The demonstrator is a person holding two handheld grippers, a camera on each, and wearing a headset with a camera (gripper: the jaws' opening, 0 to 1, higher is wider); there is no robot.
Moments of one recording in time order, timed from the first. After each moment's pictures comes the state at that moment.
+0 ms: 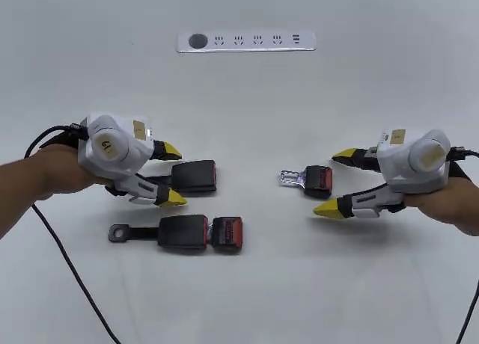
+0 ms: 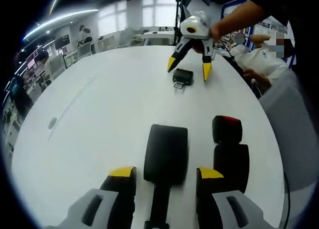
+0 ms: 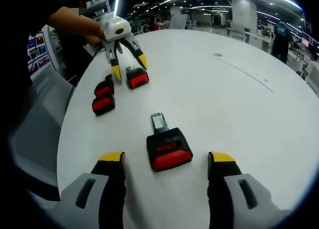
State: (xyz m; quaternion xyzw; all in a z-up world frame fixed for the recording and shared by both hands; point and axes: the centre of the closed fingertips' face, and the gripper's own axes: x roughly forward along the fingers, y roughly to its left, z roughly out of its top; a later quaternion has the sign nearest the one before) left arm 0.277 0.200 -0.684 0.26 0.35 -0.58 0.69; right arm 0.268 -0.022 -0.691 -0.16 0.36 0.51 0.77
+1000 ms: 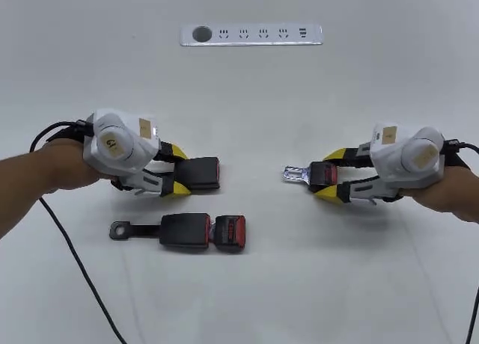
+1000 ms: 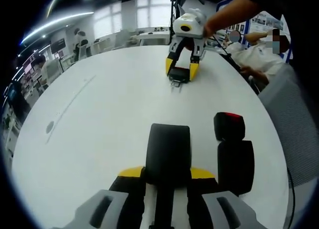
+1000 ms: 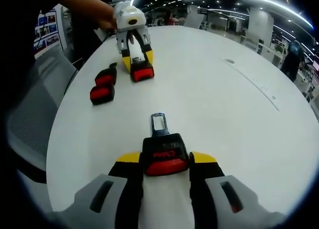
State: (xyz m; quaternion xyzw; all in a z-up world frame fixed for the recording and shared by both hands) left arm 0.284 0.198 -0.687 0.27 0.33 -0.59 0.69; right arm 0.276 -0.011 -0.695 -0.22 0.34 0.54 0.74
